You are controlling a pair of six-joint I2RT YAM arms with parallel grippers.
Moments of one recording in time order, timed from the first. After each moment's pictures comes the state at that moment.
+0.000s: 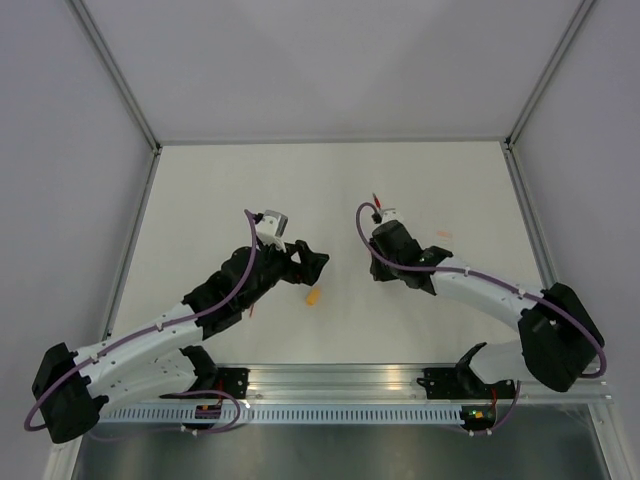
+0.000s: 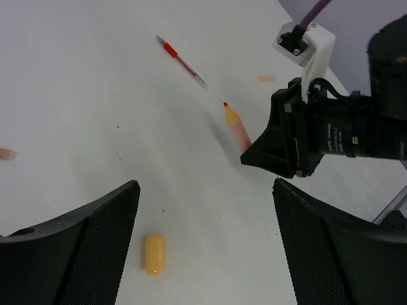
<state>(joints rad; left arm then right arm) -0.88 0.91 0.59 0.13 -0.22 -0.42 0.62 1.42 0.82 -0.35 0.17 0.43</state>
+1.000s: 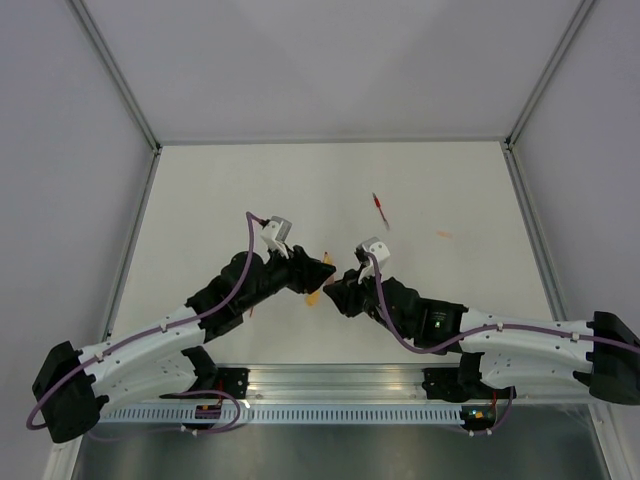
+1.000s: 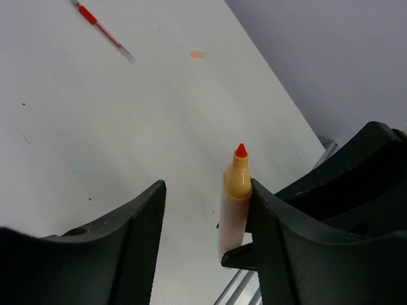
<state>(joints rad) -0.88 0.93 0.54 0.22 -0.02 -0.59 1.23 1.04 0.61 0.12 0.45 0.53</state>
